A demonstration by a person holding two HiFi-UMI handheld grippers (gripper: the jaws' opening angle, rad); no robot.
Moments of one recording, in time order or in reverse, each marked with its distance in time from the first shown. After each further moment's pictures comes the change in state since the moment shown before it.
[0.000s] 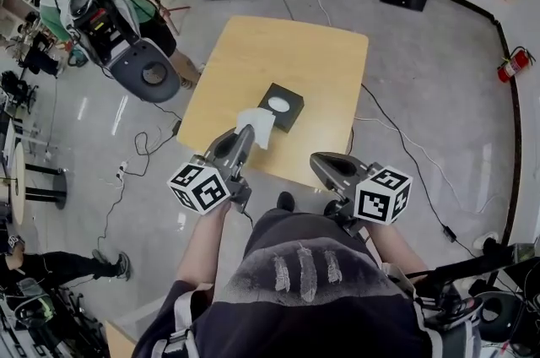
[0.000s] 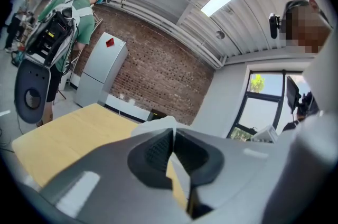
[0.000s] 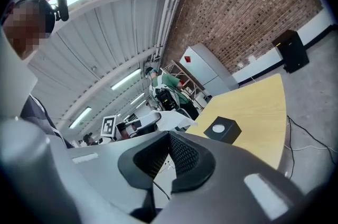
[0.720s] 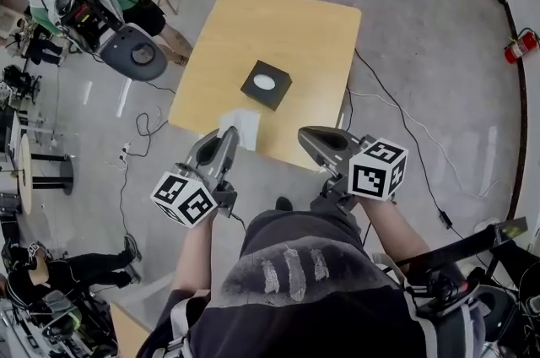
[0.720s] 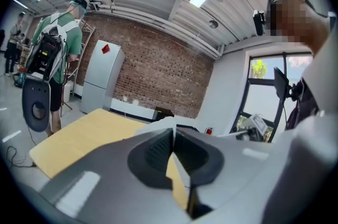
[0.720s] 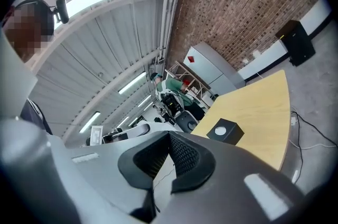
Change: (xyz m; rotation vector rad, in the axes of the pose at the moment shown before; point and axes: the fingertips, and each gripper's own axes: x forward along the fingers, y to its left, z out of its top) left arm -0.010 -0.053 -0.014 0.122 0.045 0.083; right arm -0.022 -0.024 0.021 0.034 -0.010 0.102
